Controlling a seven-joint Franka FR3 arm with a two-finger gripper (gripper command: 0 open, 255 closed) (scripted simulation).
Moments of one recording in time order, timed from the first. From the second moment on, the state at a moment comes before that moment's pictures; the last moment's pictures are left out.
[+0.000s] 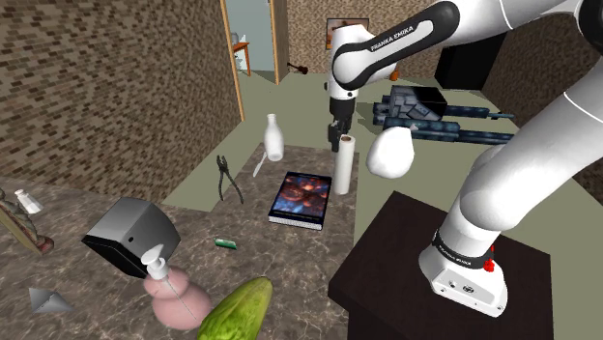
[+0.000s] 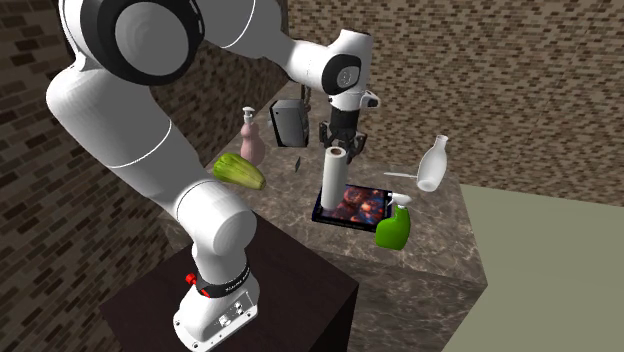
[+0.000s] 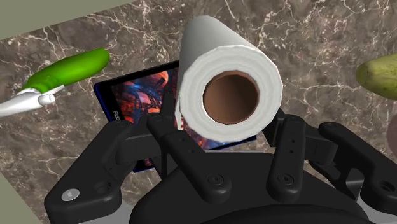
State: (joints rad) arm -0.05 -0.34 -0.07 -2.45 0.02 2.07 -0.28
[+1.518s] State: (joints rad) arm -0.05 -0.40 -0.07 -2.20 0.01 1.75 -0.26
